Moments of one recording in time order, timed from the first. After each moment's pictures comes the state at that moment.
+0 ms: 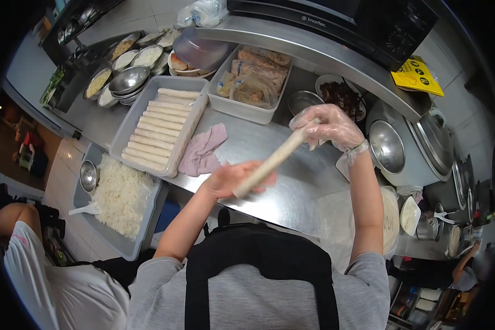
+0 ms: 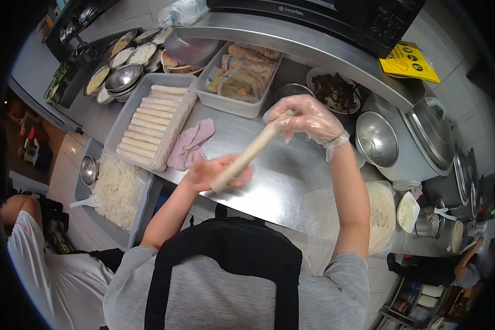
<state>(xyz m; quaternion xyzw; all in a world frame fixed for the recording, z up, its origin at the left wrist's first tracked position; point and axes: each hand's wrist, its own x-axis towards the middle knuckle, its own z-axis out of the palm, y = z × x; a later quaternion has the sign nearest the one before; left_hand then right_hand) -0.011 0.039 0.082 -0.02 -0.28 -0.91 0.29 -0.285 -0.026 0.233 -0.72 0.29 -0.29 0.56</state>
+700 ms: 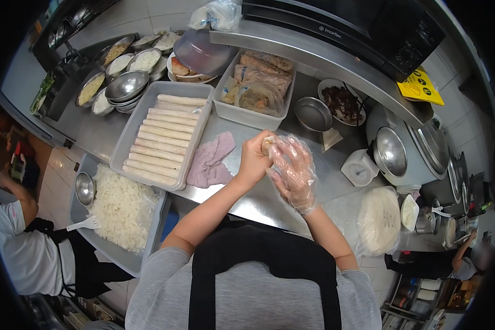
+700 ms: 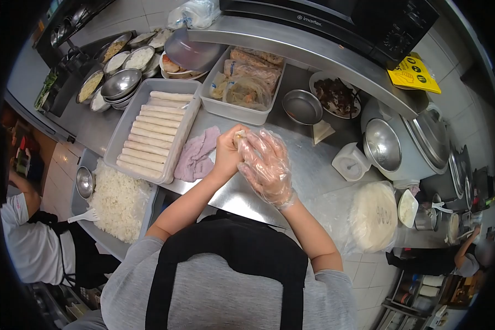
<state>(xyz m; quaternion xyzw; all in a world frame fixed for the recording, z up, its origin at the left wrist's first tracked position) -0.040 -0.007 0.121 0.32 -0.59 -0.44 0.59 -0.167 0.048 0.154 -0.82 0.38 -0.42 -0.06</state>
